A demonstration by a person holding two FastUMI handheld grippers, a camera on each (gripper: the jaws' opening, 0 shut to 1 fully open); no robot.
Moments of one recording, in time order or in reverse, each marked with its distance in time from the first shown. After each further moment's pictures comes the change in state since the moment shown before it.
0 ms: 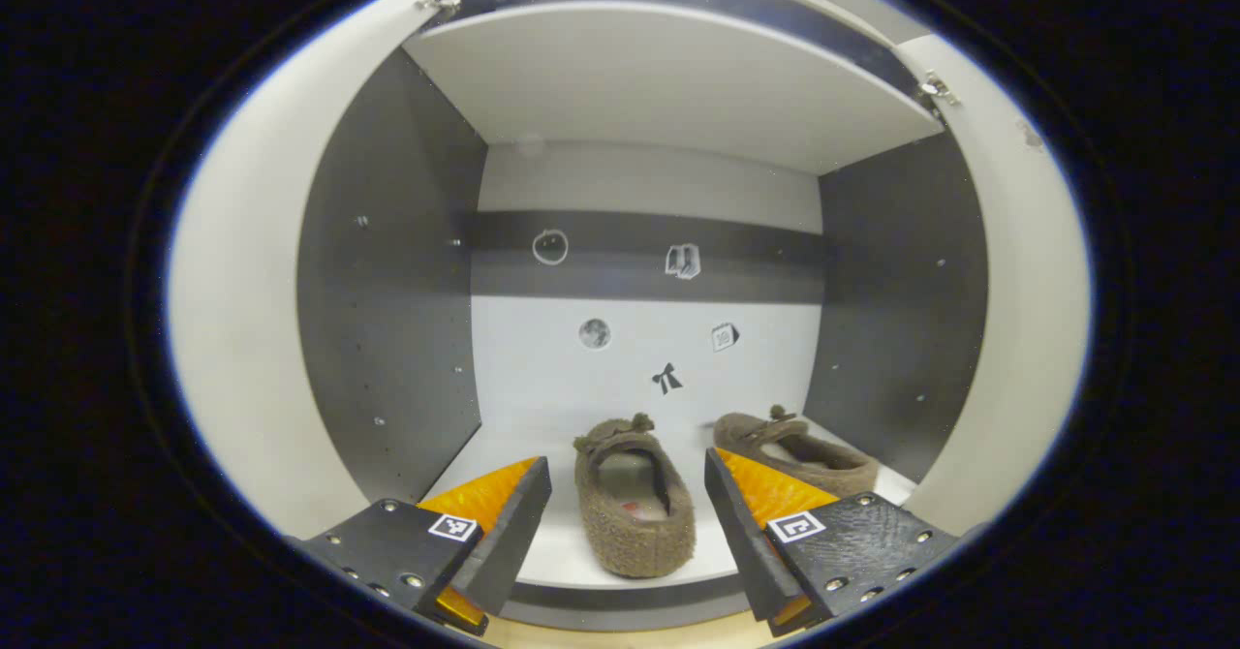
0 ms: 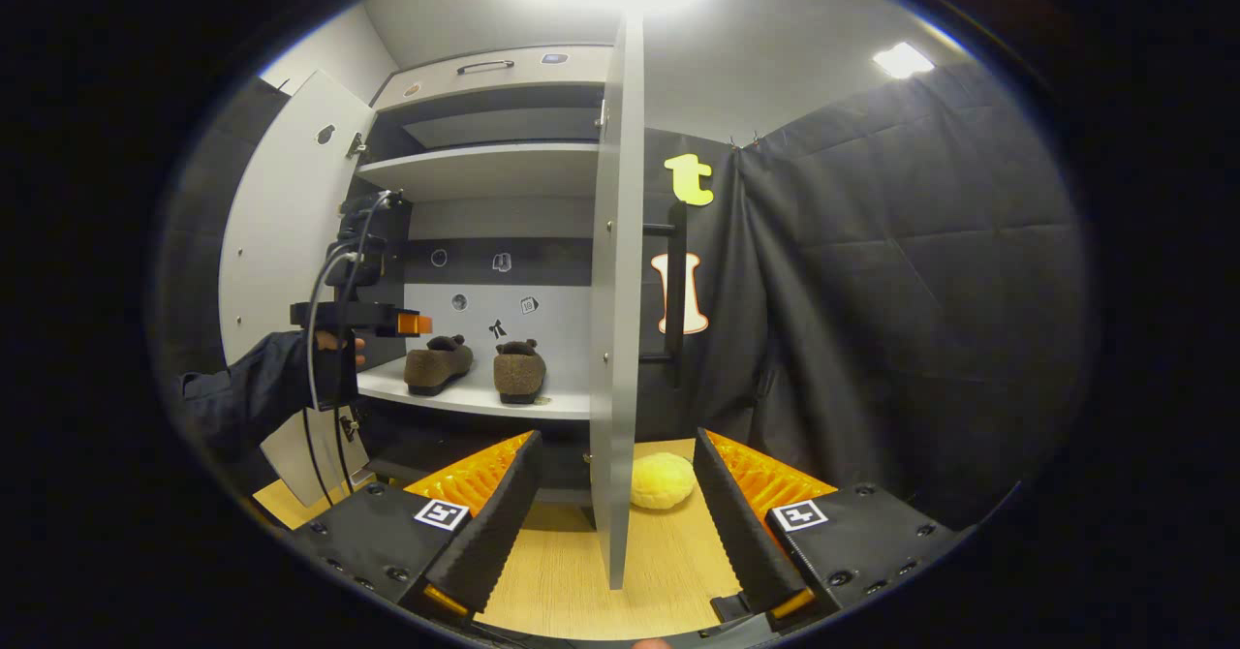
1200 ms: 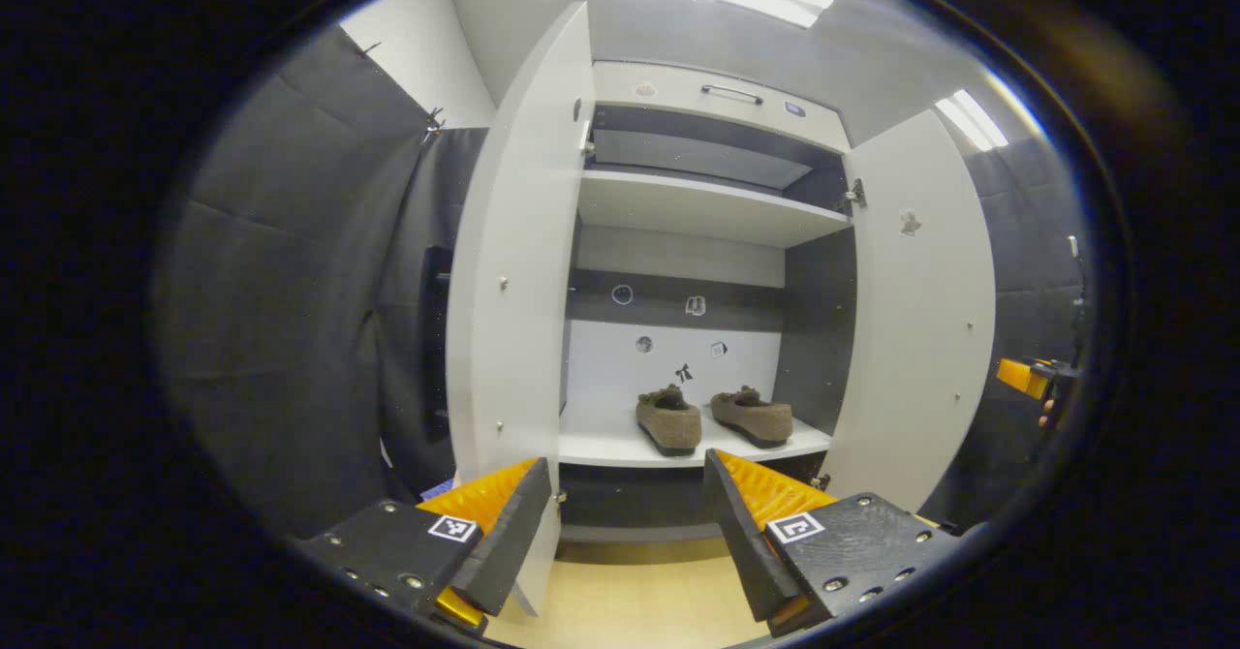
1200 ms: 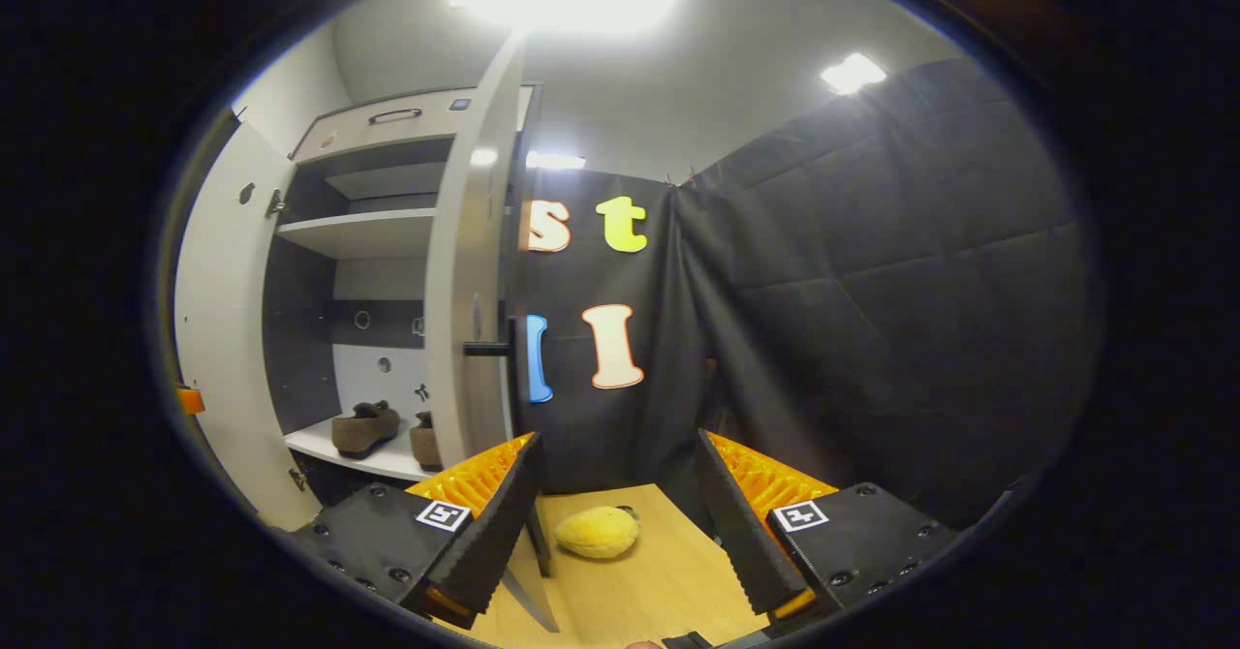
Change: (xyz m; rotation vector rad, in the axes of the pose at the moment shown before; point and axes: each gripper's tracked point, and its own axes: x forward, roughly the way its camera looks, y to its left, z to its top) left arm -0.289 0.075 -0.008 -0.046 -0.092 0.067; right arm 0.035 -0.108 0.072 0.067 -0.117 -0.196
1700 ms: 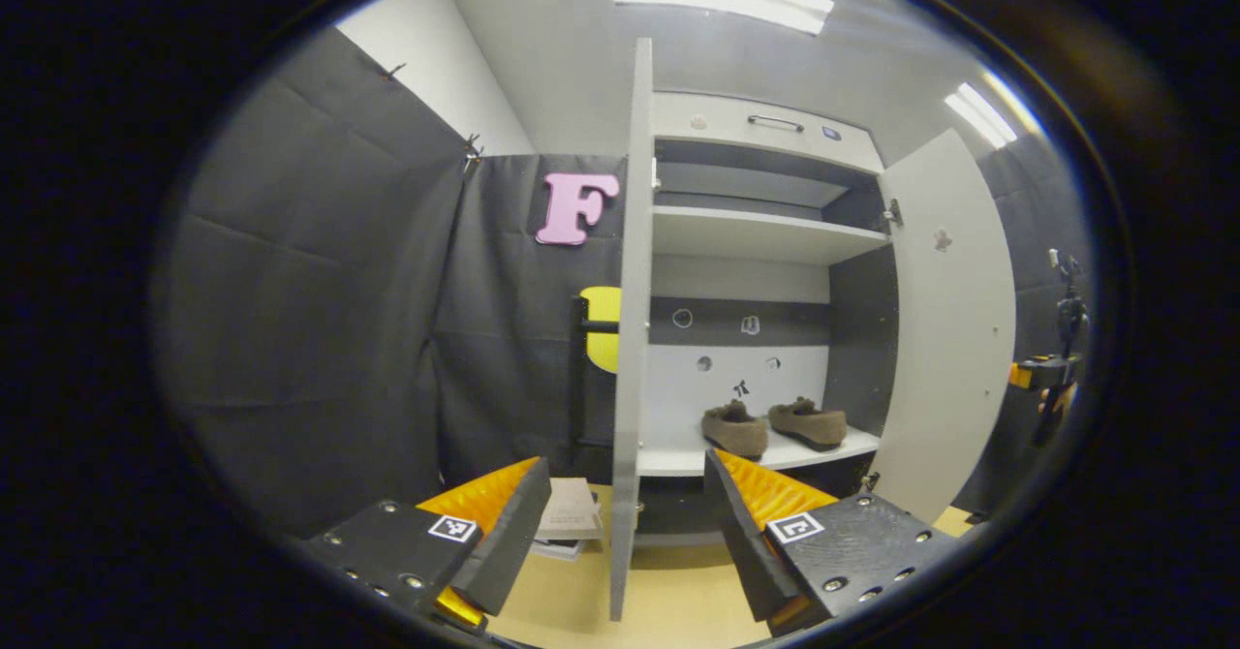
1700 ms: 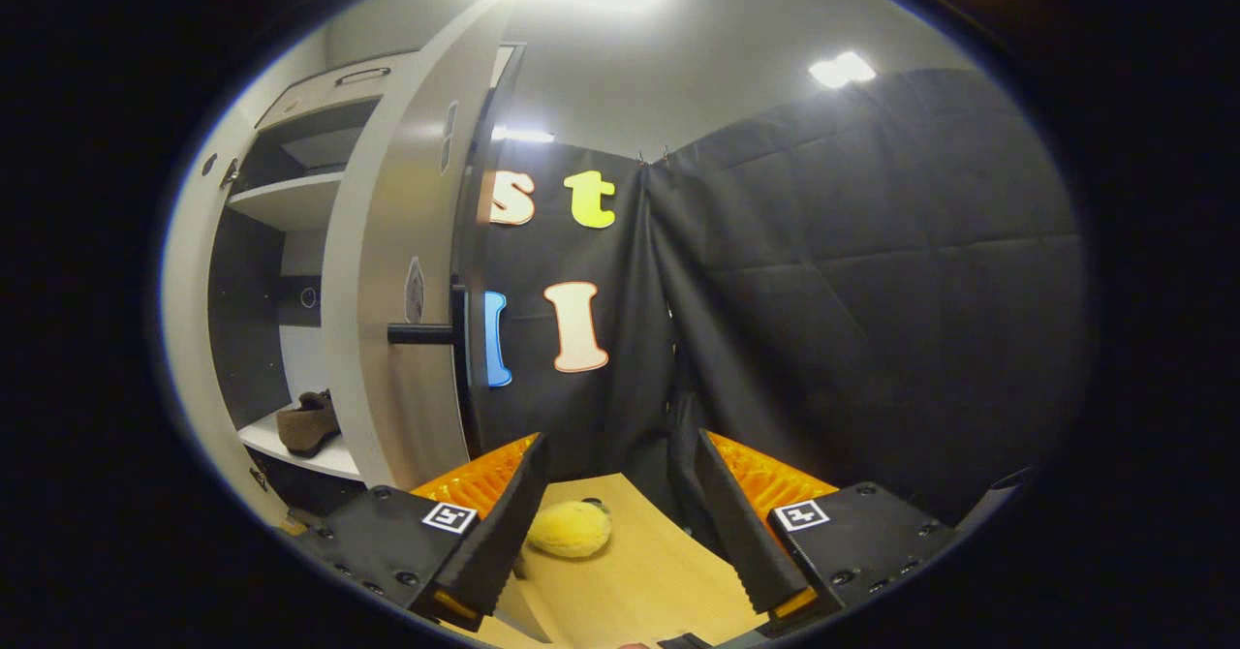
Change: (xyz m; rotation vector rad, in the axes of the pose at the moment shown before) left arm -0.039 0.085 0.031 0.044 -0.070 0.124; right arm 0.033 0.018 -0.014 -0.056 0.054 -0.101
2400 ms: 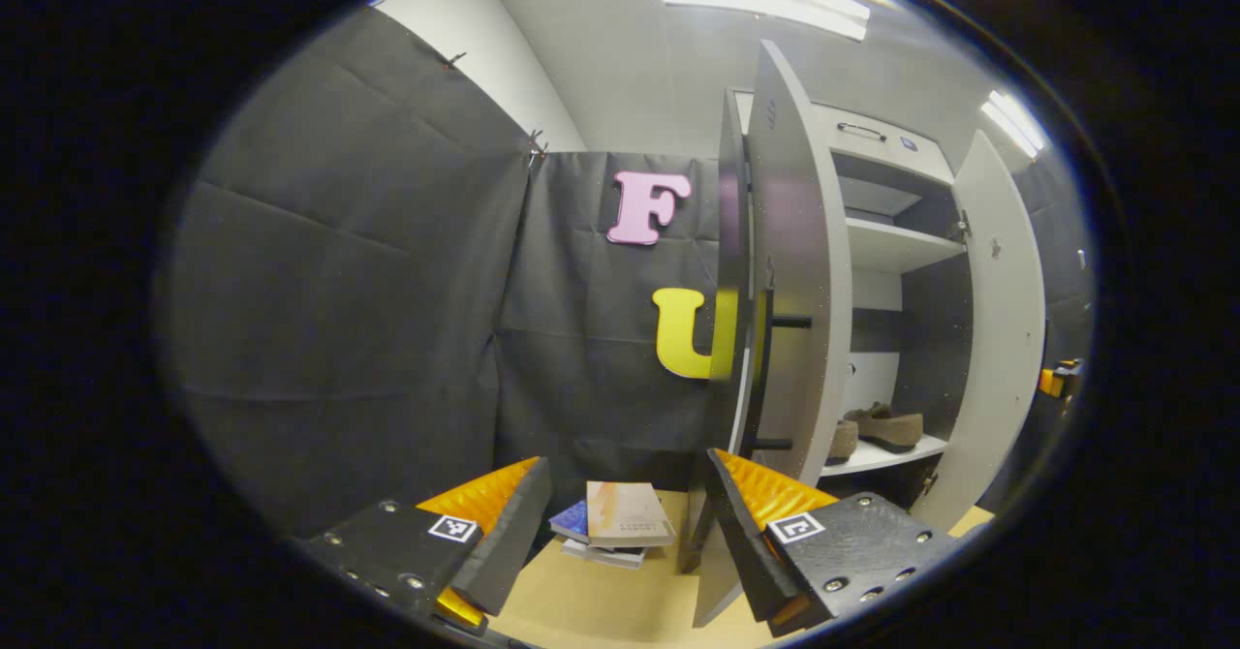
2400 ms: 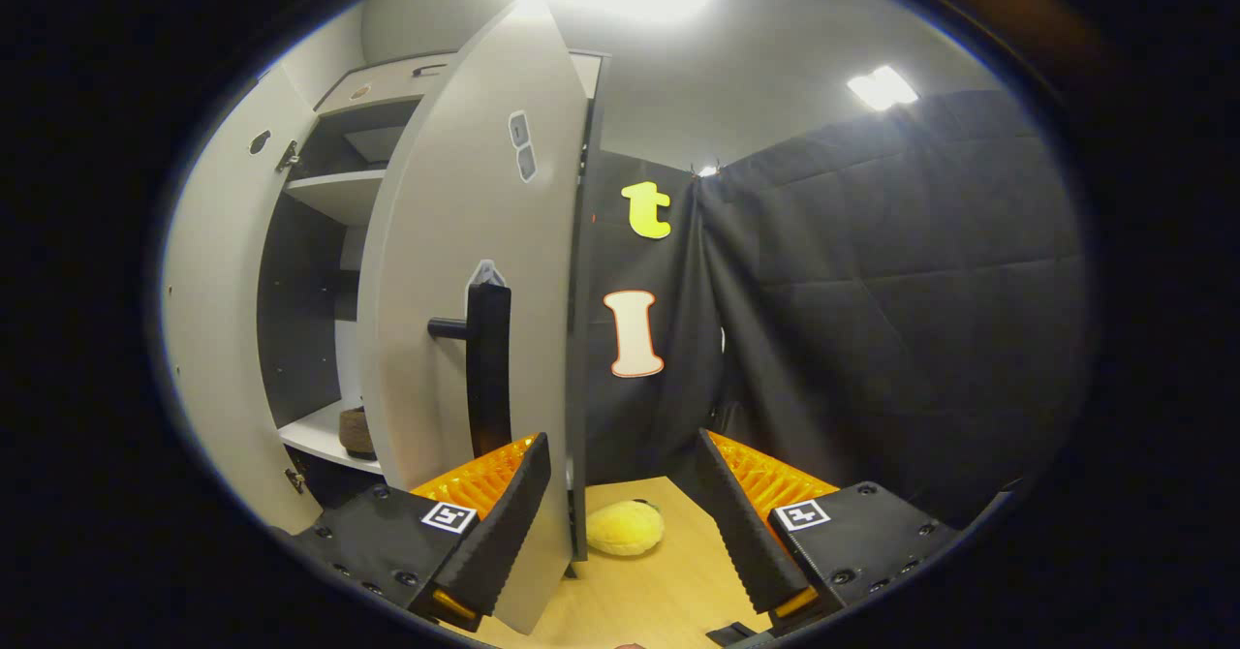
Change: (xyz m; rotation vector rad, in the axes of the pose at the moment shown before) left arm 0.016 0.117 -0.020 -0.046 0.004 0.121; right arm -0.038 0.106 0.005 -0.022 -0.026 0.124
